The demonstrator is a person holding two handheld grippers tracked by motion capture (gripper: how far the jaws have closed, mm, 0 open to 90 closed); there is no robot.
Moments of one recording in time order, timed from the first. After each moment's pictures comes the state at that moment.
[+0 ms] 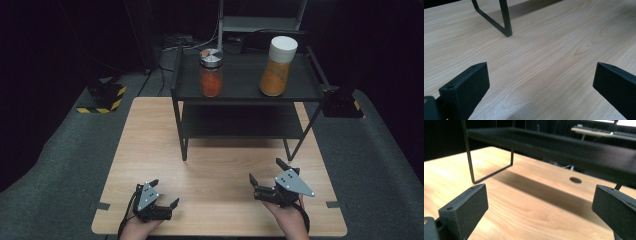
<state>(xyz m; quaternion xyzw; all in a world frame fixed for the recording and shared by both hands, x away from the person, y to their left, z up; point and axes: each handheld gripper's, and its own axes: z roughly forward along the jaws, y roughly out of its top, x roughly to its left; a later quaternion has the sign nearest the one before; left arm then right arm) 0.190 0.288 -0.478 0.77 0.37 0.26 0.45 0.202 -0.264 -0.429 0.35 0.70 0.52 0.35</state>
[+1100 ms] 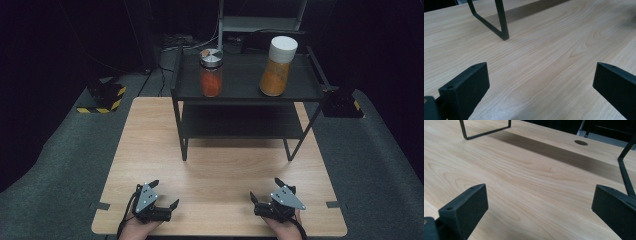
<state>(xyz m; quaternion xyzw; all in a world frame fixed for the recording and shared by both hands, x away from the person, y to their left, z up) 0.189 0.295 -0.482 0.76 0.36 0.26 0.47 0.192 -0.268 -0.482 0.38 0.74 0.46 0.33</state>
